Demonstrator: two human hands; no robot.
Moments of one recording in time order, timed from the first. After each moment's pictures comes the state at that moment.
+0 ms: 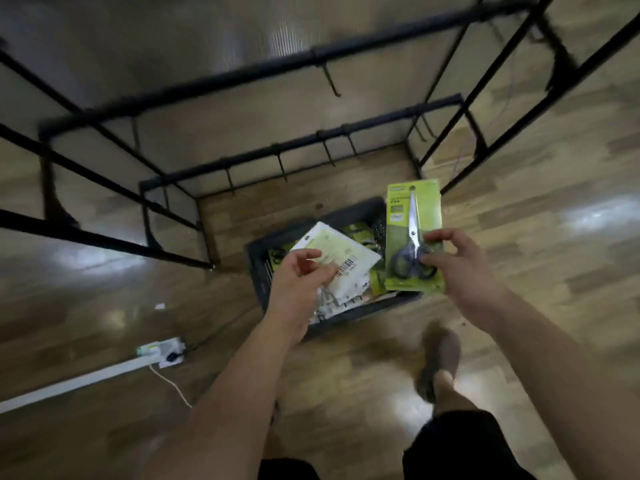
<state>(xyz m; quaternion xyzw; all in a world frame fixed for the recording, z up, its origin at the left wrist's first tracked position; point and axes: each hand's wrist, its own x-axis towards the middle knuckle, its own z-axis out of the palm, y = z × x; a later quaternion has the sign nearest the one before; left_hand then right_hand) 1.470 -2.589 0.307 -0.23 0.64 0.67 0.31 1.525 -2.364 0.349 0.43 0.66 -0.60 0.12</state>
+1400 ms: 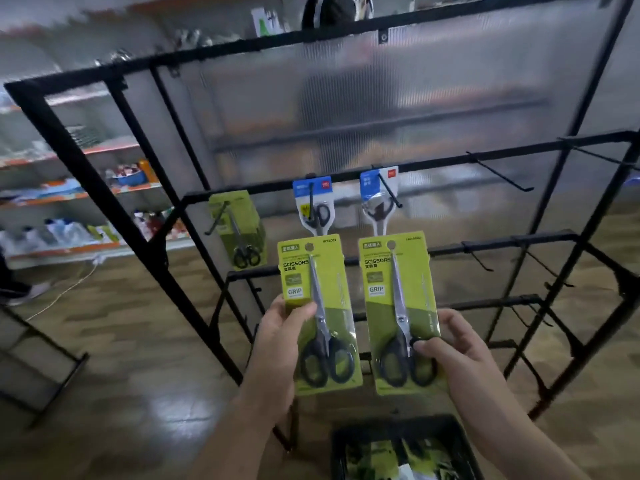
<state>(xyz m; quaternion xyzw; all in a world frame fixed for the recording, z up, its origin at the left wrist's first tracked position) 1.460 -2.696 0.761 -0.06 0.65 0.76 0.04 1.510 -2.483 0.738 0.12 0.65 -0.75 -0.01</state>
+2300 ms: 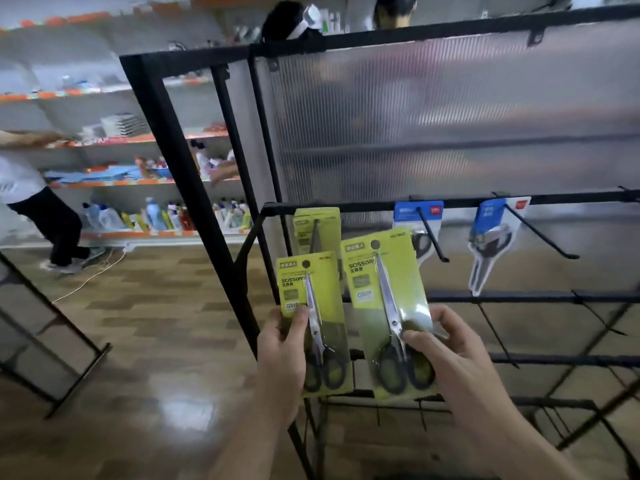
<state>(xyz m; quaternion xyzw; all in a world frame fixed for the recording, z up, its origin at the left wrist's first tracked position) 1.346 -2.855 0.722 -0.10 0.65 0.74 -0.11 1.376 -2.649 0.755 0.04 0.68 -0.73 0.00</state>
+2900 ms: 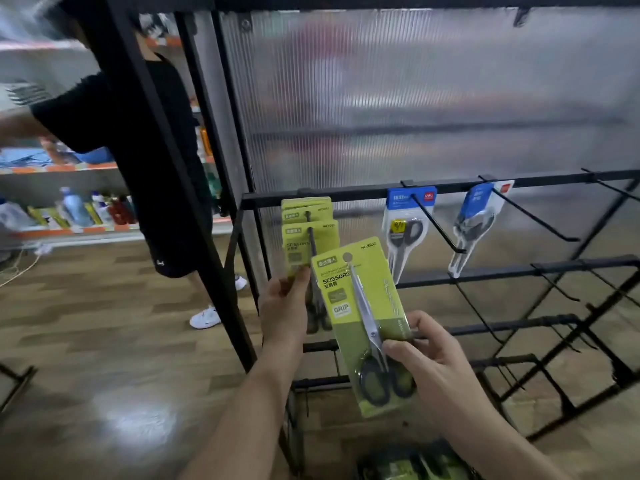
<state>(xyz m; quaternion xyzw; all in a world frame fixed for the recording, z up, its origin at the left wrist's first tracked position) 1.242 -2.877 0.698 -0.17 0.66 0.73 -0.04 1.367 -2.707 0.739 0.09 0.72 -0.69 0.02</state>
